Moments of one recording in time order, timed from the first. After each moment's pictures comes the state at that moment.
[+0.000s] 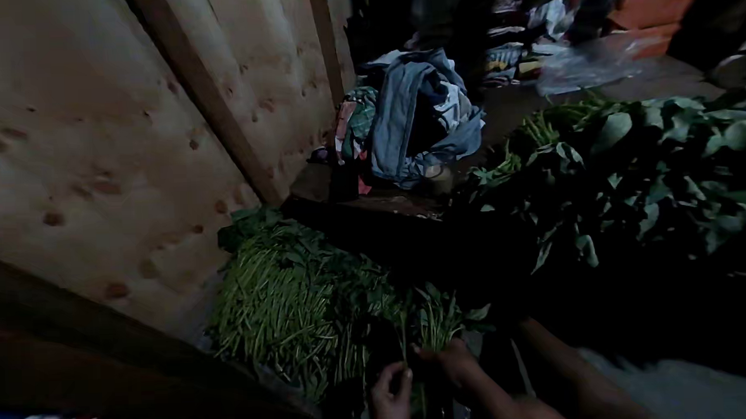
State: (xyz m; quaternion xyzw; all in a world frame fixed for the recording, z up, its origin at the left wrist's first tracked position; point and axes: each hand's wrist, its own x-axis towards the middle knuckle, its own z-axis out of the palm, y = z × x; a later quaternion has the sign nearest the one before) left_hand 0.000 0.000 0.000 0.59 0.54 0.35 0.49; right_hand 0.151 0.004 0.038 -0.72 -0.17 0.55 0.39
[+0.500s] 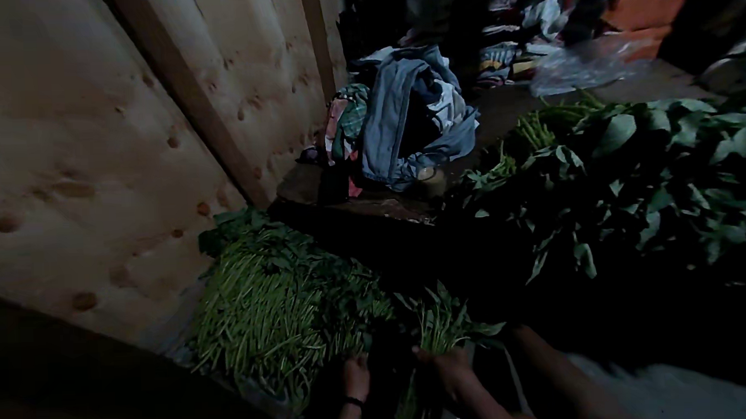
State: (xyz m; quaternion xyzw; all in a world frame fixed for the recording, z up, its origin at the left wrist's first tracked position) left_hand -0.005 0.102 -0.064 0.66 0.67 0.03 0.34; right_hand 0.159 0.009 0.036 -0.74 -0.08 0.52 0.43
